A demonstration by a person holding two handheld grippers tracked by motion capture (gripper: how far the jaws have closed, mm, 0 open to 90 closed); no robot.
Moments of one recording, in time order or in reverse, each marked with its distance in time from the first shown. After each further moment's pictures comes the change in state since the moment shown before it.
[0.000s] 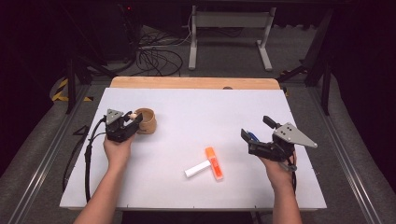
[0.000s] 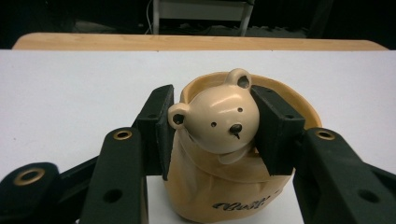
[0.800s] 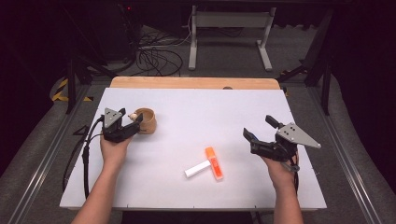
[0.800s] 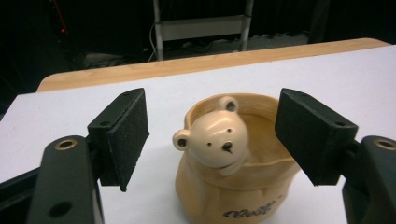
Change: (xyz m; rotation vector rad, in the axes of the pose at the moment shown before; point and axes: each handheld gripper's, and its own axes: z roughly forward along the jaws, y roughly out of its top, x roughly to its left) left arm -0.002 0.006 -0.012 -0.070 0.021 0.127; right arm -0.003 0.002 -0.004 -0.014 -0.008 0.005
